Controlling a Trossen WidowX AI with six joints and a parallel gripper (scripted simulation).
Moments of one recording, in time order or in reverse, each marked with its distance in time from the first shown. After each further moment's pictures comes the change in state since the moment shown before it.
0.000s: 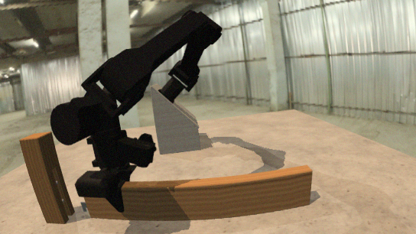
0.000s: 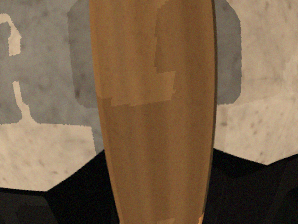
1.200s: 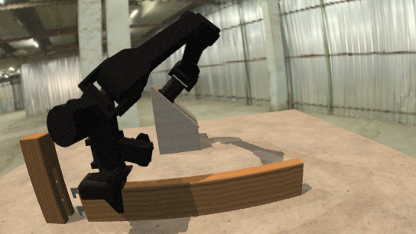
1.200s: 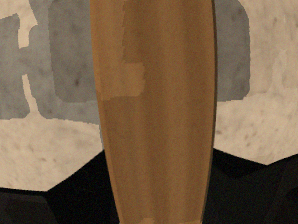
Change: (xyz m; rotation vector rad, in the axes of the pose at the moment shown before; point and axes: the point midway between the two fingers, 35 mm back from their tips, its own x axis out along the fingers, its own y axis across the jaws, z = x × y) arm 0.000 -0.005 -0.001 -0.132 -0.002 0.009
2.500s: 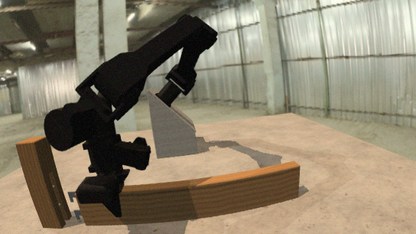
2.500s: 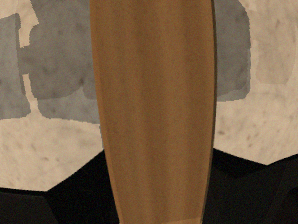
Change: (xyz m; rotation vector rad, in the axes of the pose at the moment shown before) arm -0.001 0.002 0.001 -0.012 -0.001 -0.001
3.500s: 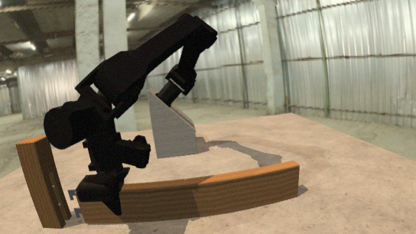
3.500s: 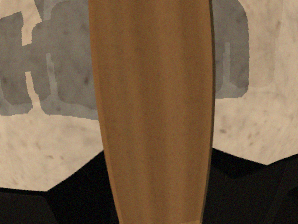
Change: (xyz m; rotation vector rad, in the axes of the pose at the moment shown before) arm -0.003 0.002 0.000 0.000 0.000 0.007
